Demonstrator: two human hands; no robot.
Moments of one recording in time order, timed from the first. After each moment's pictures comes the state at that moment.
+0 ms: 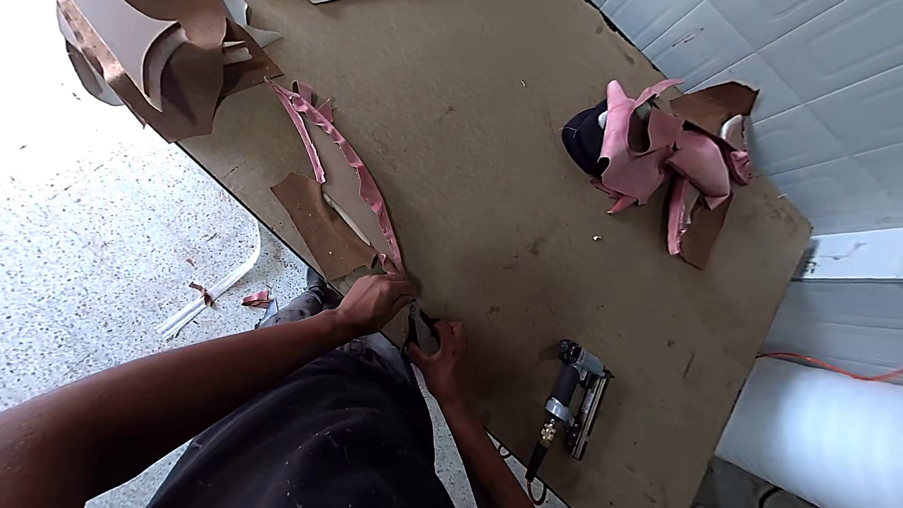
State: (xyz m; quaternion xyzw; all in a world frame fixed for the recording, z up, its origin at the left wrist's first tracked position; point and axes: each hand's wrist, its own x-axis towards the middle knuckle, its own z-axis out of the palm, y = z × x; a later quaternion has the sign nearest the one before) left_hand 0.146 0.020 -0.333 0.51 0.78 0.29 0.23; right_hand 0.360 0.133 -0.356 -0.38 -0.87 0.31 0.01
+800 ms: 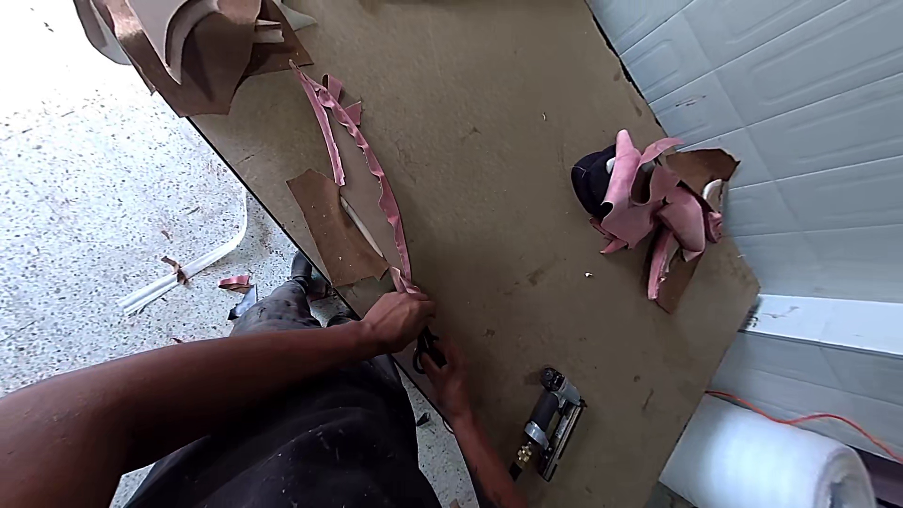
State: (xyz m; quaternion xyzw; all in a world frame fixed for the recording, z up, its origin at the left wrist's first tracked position) left_hand 0.147 0.042 -0.320 0.51 0.76 0.27 0.31; right_hand 0.352 0.159 -0.359 -0.26 -0.89 0.36 0.04
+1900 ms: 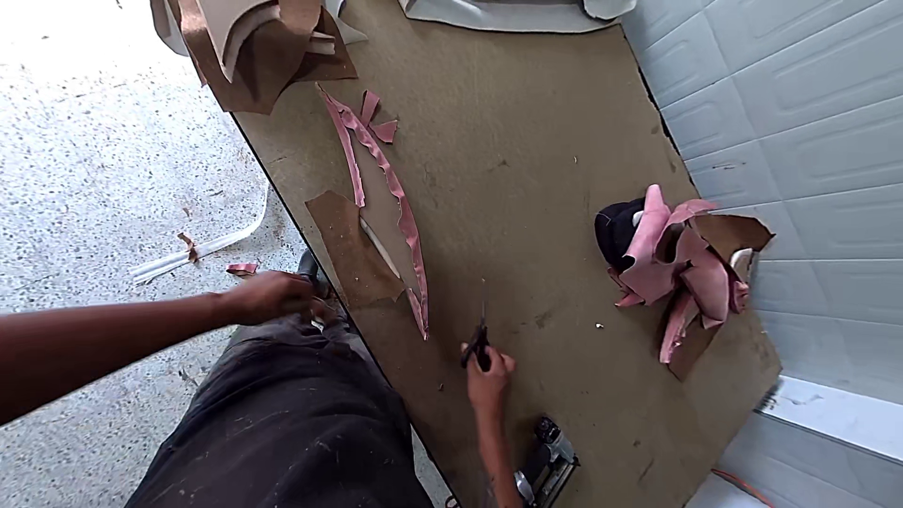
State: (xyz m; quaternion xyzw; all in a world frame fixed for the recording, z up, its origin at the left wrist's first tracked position) left_hand 0.040 -0.169 -0.383 0.46 0.79 0.24 0.33; right_hand 0.327 0.250 -0.355 -0.44 -0.87 0.21 0.02
